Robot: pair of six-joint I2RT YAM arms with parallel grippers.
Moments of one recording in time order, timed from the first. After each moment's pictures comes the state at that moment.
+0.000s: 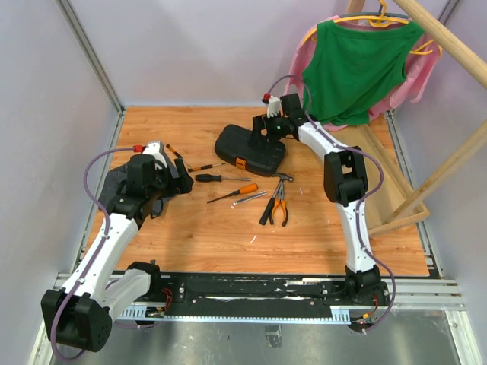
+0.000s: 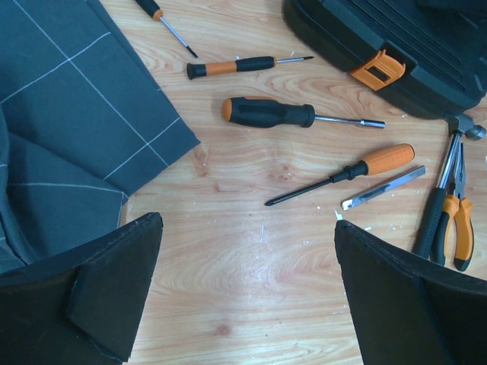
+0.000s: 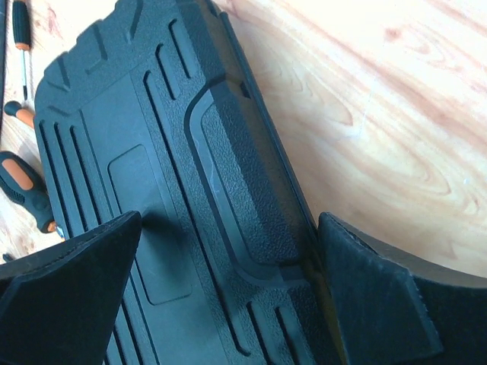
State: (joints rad) left arm -0.17 0.93 0.74 -0.39 0.04 -0.34; right arm 0.34 2.42 2.07 -0.37 -0.56 0.04
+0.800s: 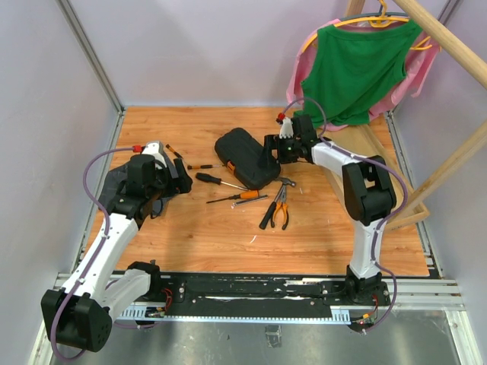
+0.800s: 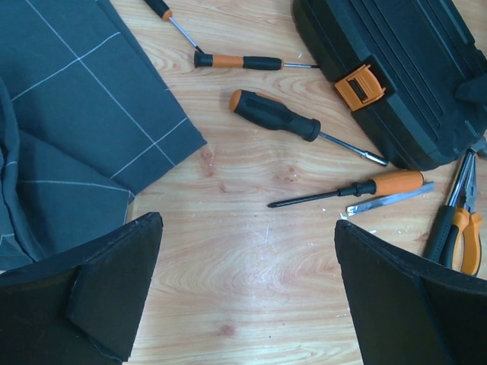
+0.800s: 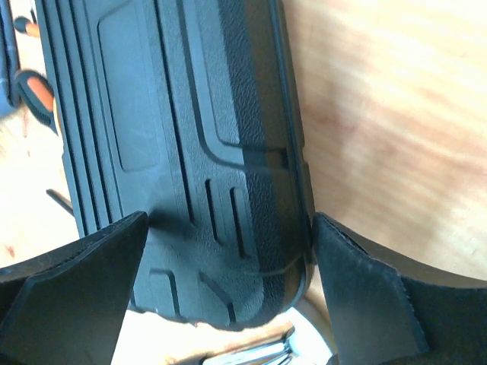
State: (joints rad) left arm -0.17 0.93 0.74 -0.39 0.02 -0.34; right arm 0.35 2.04 1.44 -0.19 -0.49 0.21
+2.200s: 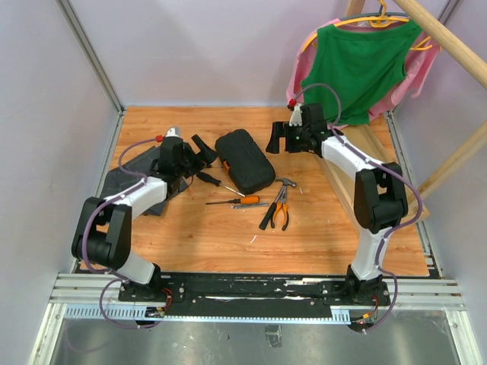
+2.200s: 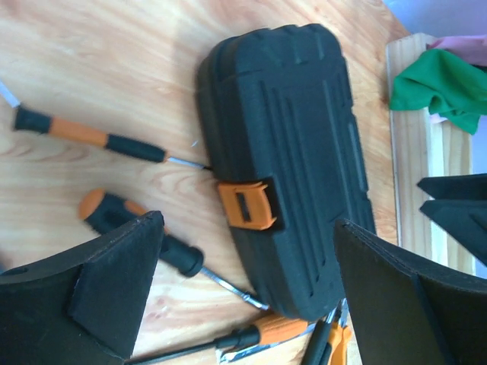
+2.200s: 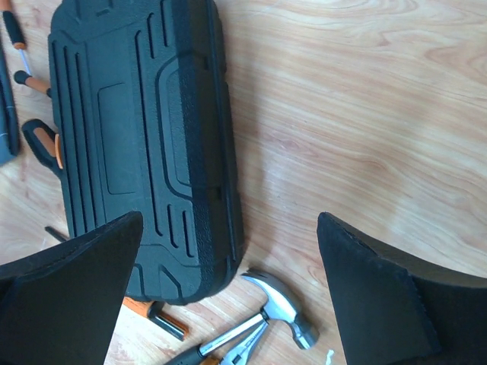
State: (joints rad) left arm -0.24 1.48 0.79 0.20 0.07 -0.79; right arm 0.32 1.90 1.46 -0.28 -0.33 0.21
